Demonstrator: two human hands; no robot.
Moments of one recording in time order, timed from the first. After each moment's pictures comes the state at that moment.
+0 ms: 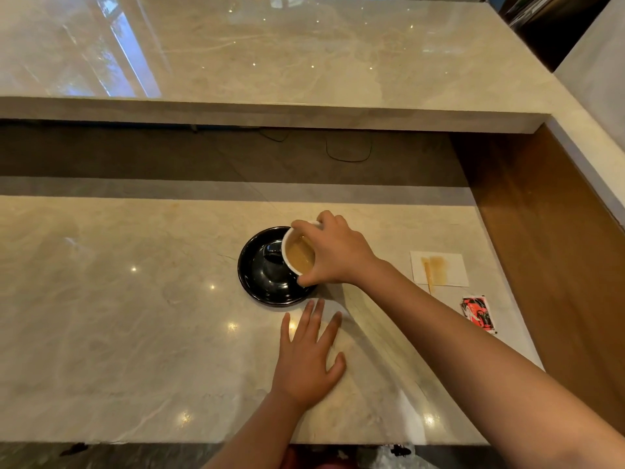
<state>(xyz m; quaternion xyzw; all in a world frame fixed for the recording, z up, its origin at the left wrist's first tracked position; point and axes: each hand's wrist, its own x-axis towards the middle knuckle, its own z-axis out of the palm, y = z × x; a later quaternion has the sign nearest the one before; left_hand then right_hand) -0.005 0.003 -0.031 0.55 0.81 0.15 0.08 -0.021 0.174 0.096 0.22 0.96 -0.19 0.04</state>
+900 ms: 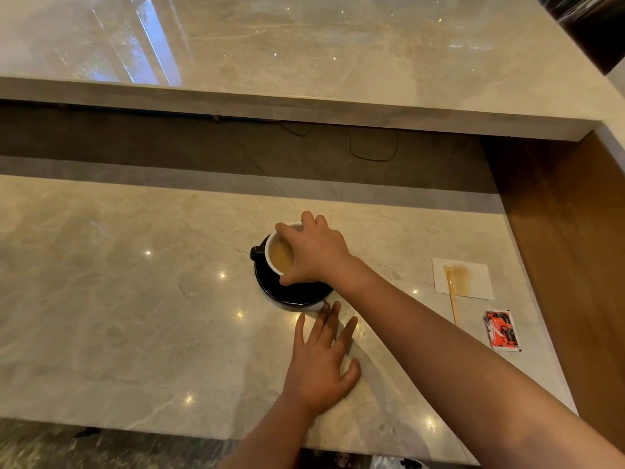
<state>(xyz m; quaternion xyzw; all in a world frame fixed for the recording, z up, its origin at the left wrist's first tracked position) -0.006 0.003 -0.031 0.55 0.81 0.15 0.09 -0.073 0.146 0.086 0.18 0.97 -0.15 0.09</state>
